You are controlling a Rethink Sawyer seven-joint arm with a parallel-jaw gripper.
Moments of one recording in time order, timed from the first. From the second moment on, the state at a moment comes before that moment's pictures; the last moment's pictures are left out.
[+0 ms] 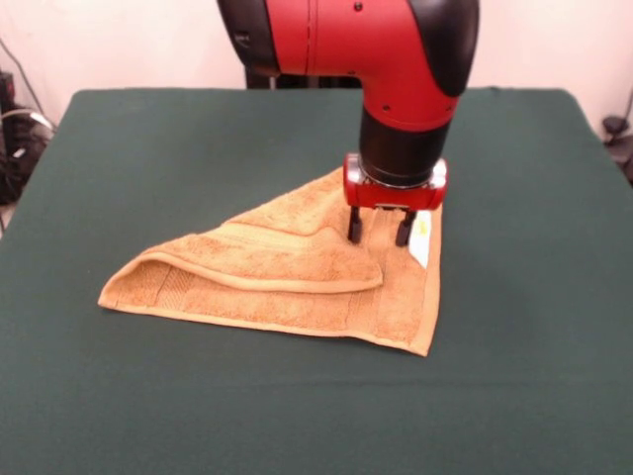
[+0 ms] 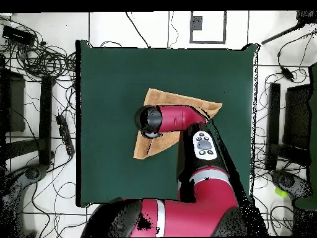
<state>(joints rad) -0.17 -0.36 0.09 1.40 -0.25 0.64 1.87</state>
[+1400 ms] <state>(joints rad) -0.17 -0.35 0.08 1.39 -0.26 0.64 1.87</state>
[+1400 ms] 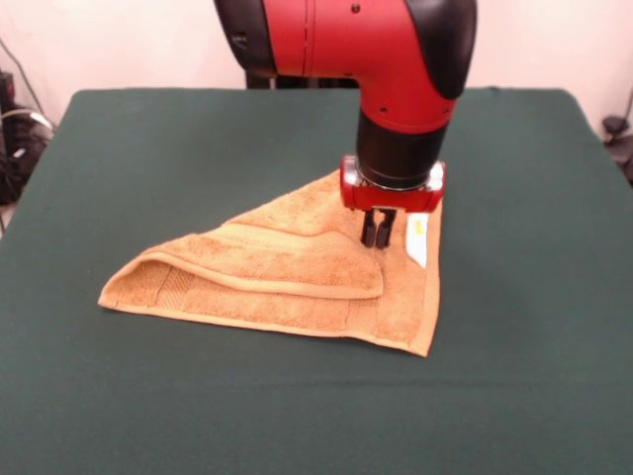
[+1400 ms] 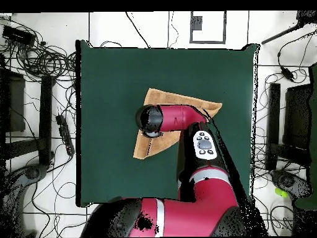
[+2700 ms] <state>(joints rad) -0.19 -0.36 0.08 1.41 -0.26 0.63 1.87</state>
